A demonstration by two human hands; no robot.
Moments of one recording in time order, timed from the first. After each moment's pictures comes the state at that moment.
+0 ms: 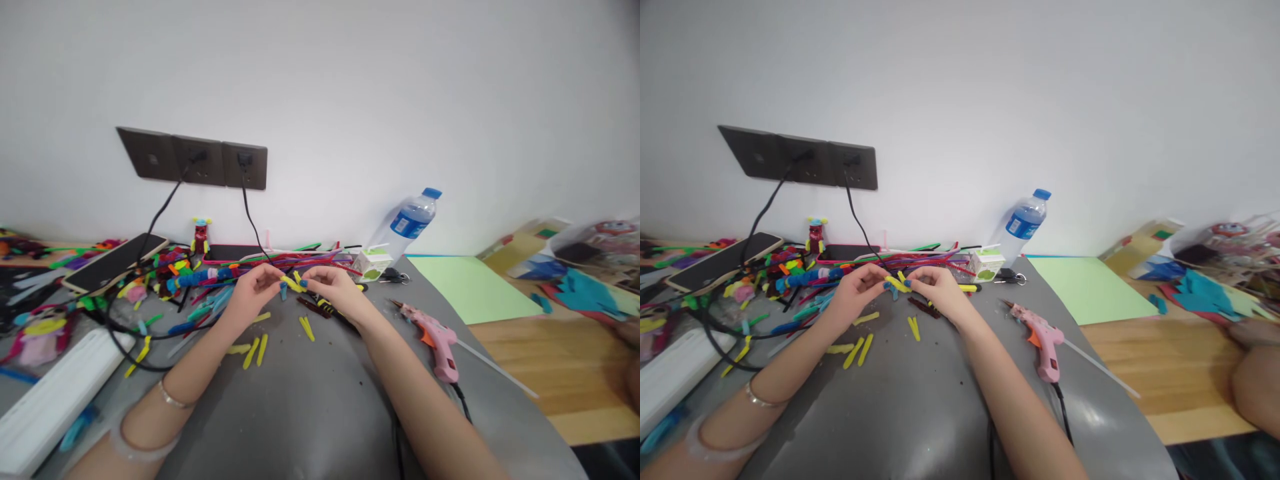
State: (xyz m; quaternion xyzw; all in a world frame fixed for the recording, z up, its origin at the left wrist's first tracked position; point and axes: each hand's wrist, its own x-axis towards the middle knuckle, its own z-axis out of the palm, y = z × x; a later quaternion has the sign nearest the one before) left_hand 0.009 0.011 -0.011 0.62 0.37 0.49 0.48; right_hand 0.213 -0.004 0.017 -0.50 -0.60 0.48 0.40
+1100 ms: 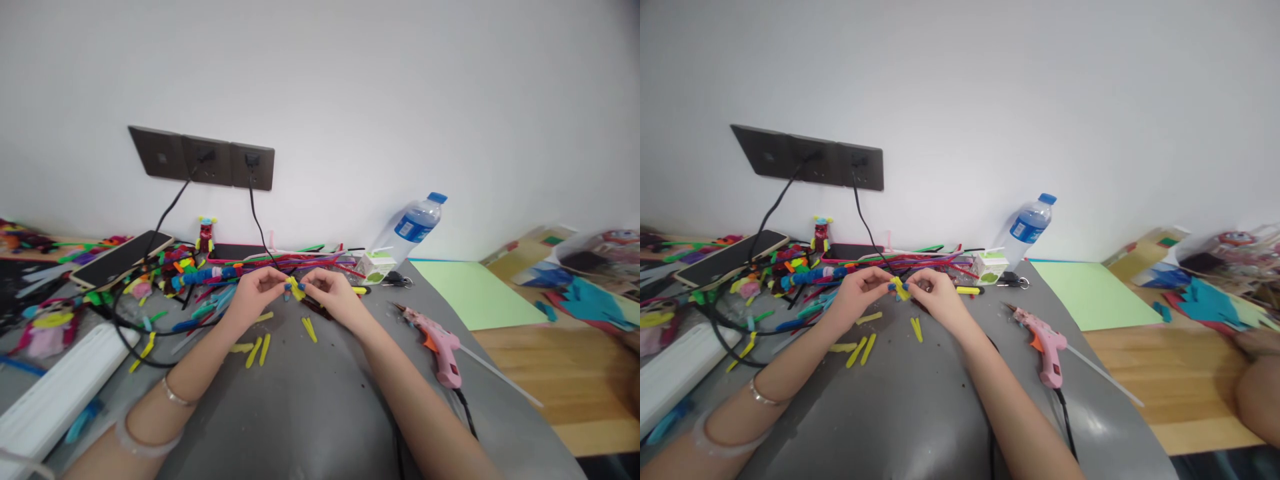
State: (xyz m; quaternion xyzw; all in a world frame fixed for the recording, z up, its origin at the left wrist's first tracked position) left_hand 0.010 0.008 -0.006 0.60 0.38 0.49 0.51; right_hand 0.201 -0.010 0.017 -0.51 -0.65 0.42 0.38
